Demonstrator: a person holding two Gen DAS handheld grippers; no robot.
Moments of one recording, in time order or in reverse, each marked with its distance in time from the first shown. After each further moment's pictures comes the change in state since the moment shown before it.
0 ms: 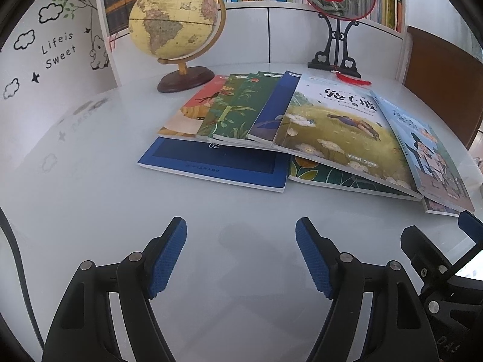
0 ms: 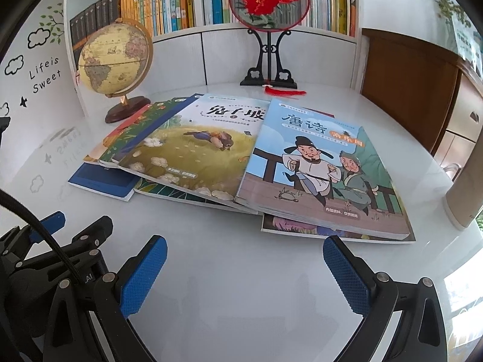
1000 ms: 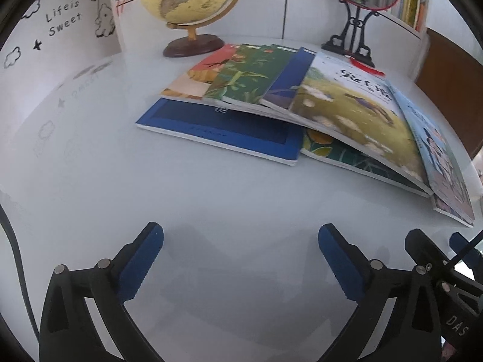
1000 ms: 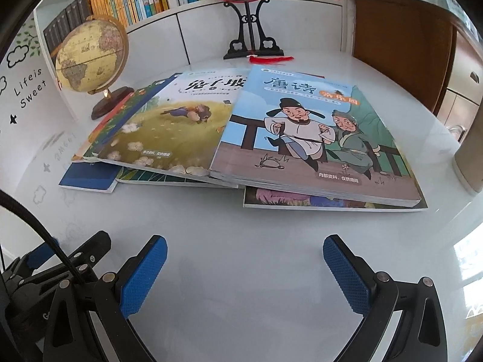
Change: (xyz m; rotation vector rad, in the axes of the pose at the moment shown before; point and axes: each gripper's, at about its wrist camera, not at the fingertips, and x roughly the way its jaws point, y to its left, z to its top) left arm 0.016 0.007 -0.012 -0.092 0.119 -0.014; right arm 0.018 -0.017 -0.008 0.116 0.121 0.018
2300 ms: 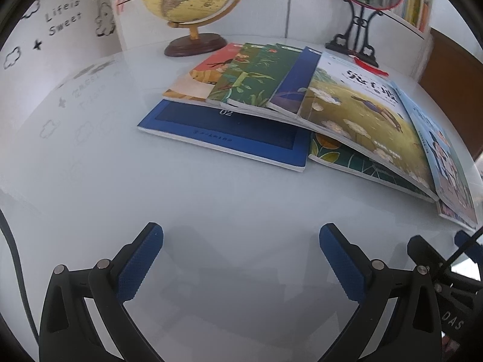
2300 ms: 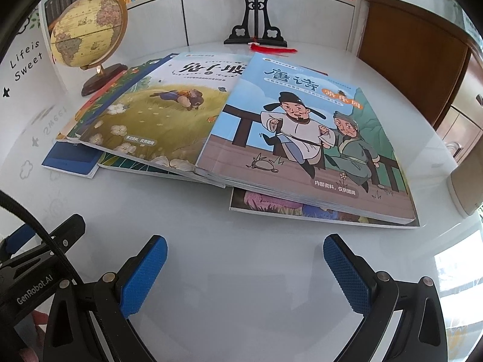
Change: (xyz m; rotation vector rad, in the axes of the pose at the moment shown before) left arm 0.004 0.004 0.007 0.018 0.013 -0.005; right arm 0.010 0.004 0.009 -0.088 0.070 -0.077
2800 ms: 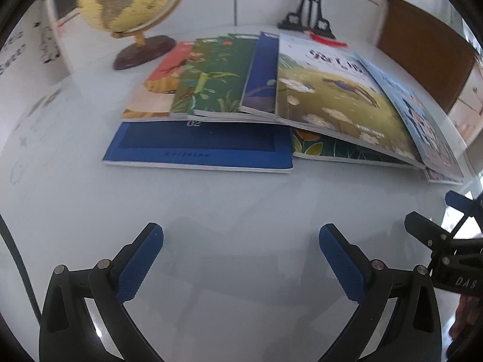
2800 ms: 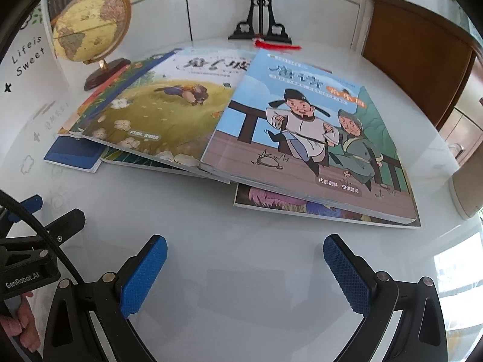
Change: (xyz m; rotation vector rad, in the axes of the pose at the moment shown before) left arm 0.015 0.004 0.025 0.234 0.083 -0.143; right arm 0.001 0.002 0.003 -0.013 0.044 0.007
